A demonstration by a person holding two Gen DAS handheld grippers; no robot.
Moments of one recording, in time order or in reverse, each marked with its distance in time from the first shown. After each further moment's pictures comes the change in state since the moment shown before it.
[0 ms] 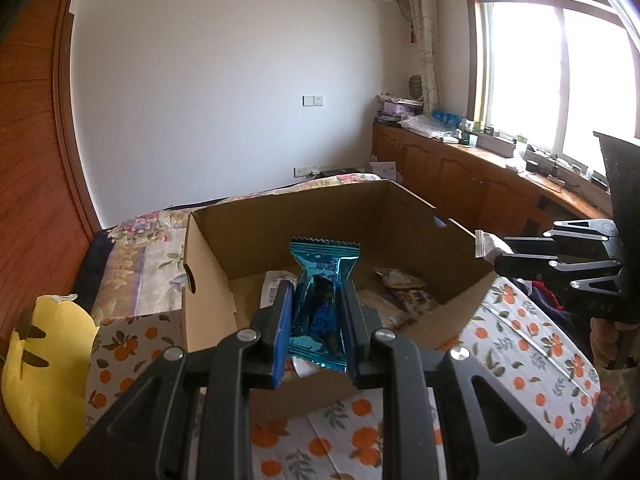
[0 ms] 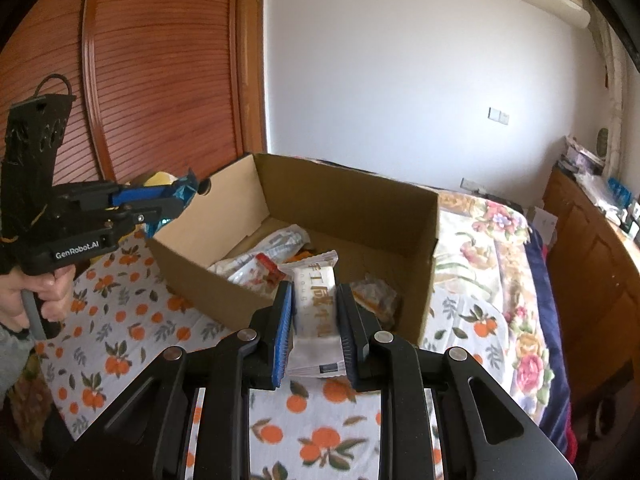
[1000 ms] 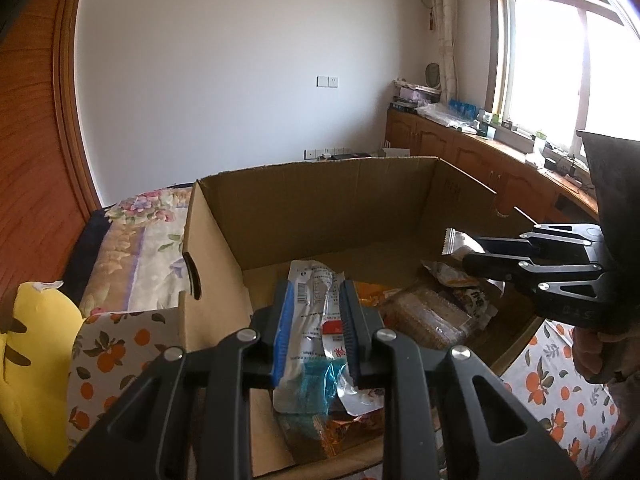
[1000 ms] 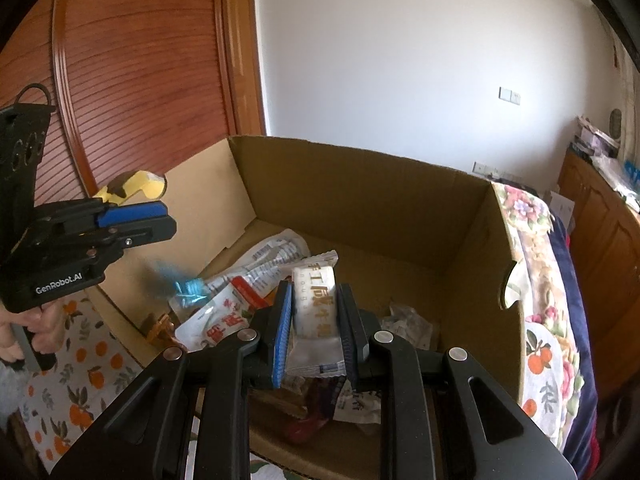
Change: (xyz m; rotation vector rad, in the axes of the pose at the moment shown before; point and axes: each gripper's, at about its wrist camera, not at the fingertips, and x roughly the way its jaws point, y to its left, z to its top) left arm 0.069 0.034 -0.010 -0.037 0.059 0.013; right arm 0.101 -0.012 0.015 0.042 0.040 0.023
